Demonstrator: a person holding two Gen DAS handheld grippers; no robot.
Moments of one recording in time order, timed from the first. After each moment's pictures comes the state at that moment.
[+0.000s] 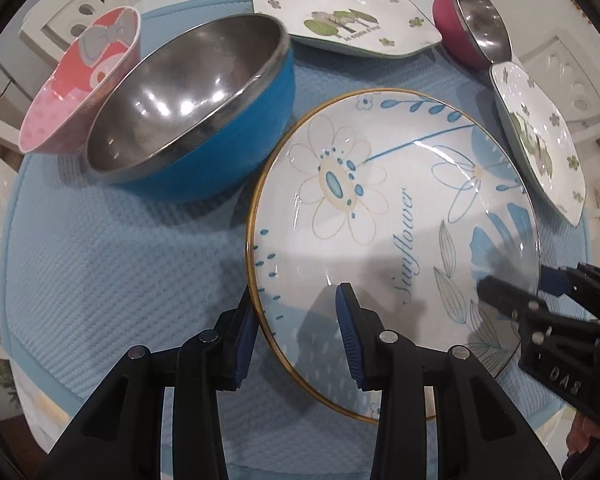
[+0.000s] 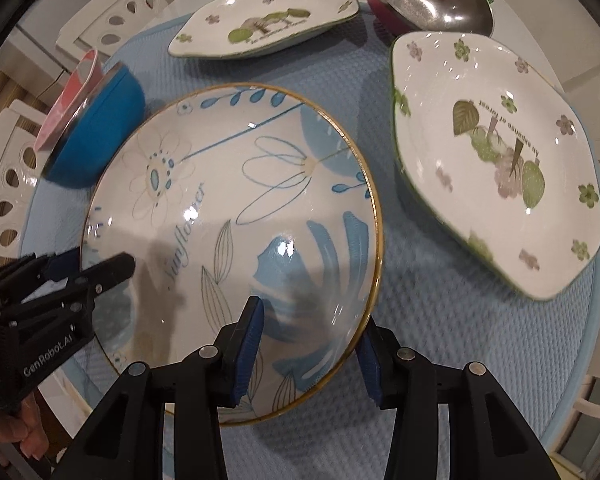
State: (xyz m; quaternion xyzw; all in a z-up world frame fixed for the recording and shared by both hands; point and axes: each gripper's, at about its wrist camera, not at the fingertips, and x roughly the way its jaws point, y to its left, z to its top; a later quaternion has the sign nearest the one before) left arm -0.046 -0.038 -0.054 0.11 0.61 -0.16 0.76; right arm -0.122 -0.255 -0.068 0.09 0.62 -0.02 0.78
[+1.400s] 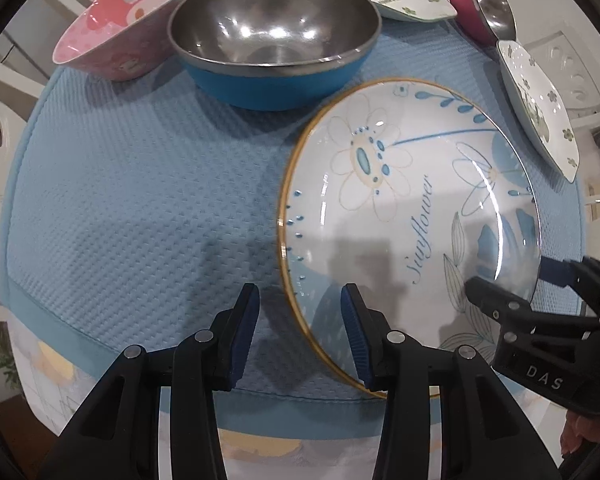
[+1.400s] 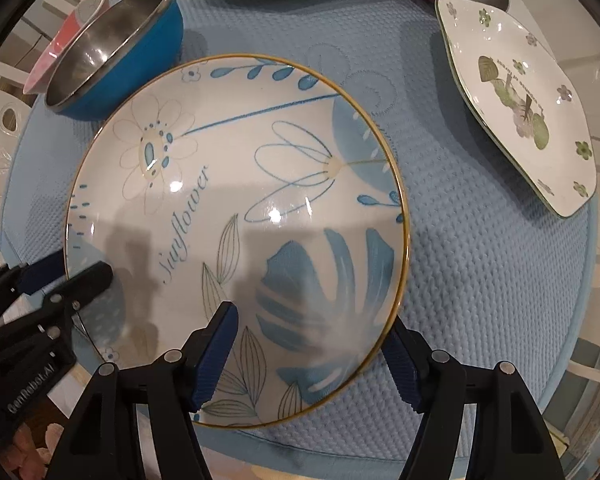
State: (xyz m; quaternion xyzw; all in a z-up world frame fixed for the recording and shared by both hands) left arm -0.037 0.047 -0.051 0.09 0.66 -0.16 0.73; right arm -0.114 -0.194 -0.090 0.06 0.68 -0.07 0.72
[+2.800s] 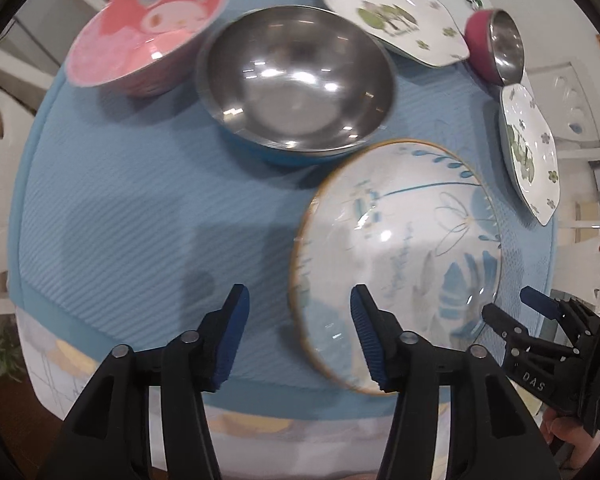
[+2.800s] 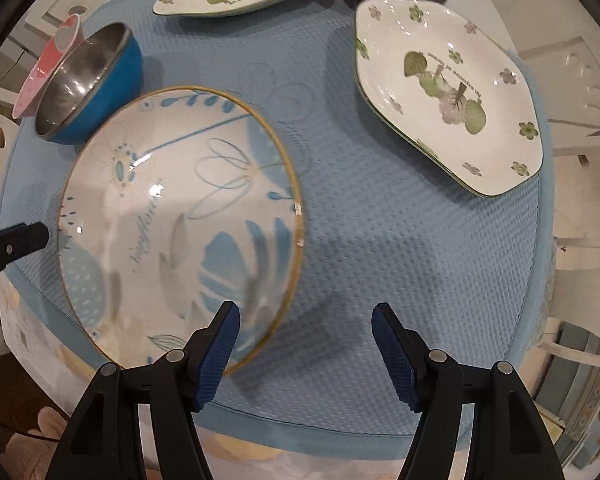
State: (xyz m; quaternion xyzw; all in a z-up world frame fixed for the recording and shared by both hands) left arm -0.004 0.073 0.002 0.05 0.69 -0.15 0.70; right arm -0.125 -0.215 -0.061 0.06 0.69 -0.09 0.72
